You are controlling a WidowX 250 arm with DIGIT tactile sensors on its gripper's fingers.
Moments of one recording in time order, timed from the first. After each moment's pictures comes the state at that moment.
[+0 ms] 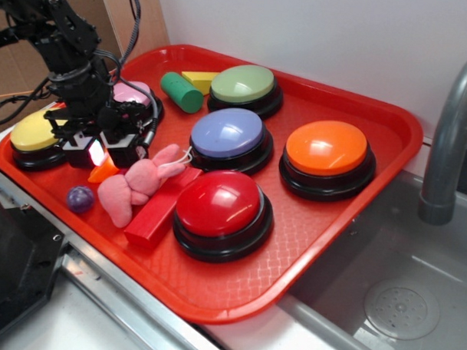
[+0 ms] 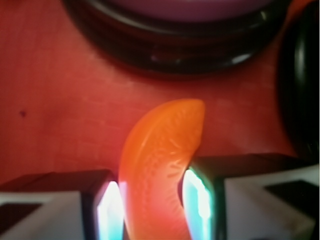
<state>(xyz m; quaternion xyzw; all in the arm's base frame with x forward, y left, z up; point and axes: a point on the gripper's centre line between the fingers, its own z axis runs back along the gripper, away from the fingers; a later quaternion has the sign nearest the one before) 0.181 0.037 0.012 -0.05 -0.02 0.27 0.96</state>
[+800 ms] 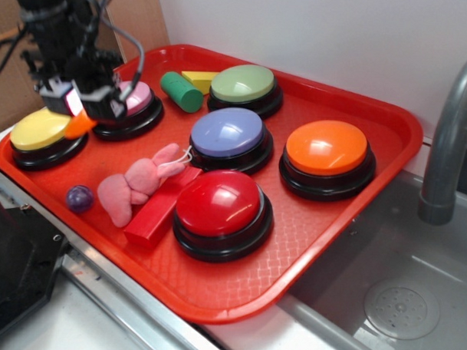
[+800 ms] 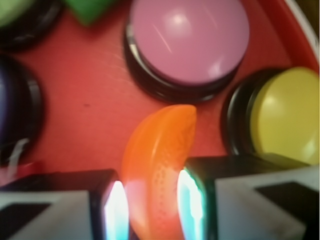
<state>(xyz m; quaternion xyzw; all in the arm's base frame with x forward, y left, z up) 0.177 0.034 0.090 -0.01 -0.05 0.17 0.98</state>
